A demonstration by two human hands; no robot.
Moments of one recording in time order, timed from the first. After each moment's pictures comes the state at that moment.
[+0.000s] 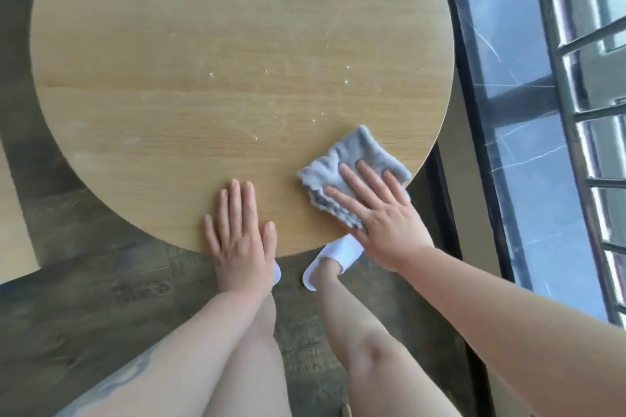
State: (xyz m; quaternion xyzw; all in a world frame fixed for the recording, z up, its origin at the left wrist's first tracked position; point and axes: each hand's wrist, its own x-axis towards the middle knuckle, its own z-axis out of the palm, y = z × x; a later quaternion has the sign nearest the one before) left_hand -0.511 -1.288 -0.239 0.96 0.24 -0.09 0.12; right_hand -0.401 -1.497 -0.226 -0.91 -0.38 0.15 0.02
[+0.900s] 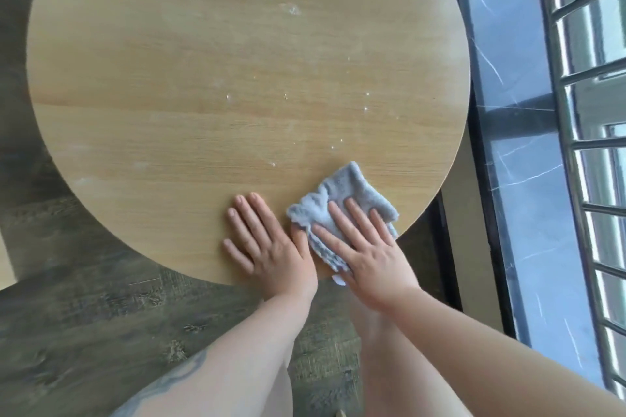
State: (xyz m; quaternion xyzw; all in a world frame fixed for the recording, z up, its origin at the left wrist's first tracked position) left_hand -0.467 -1.317 -0.242 0.91 0.39 -0.08 0.13; right_hand -0.423 -1.455 -0.219 -0.90 -0.39 0.19 0.04
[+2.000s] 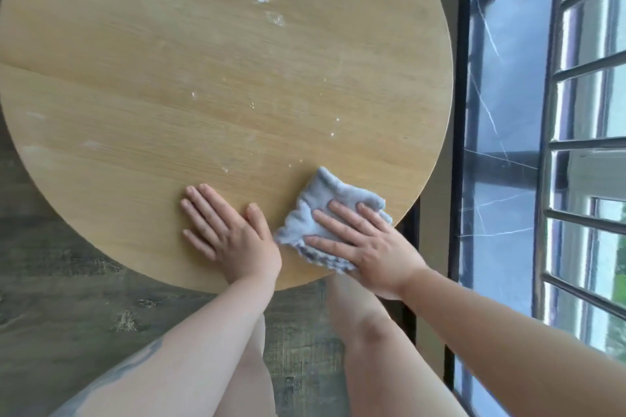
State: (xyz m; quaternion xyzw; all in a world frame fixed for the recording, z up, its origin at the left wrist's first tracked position) left_hand -0.409 -1.350 -0.238 0.82 0.55 -0.07 0.16; right_hand -0.311 -1.535 -0.221 -0.77 -0.61 0.20 -0.01
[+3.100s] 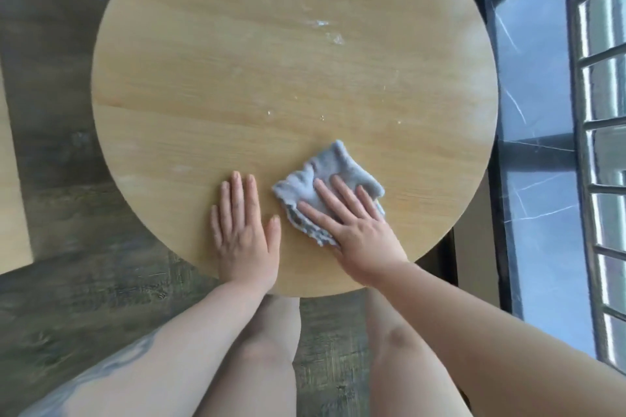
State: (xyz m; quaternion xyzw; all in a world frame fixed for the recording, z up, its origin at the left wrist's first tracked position) left_hand -0.462 -1.221 -0.231 0.94 0.29 -0.12 0.17; right_hand -0.370 -1.393 -0.214 -0.87 -0.44 0.20 0.06
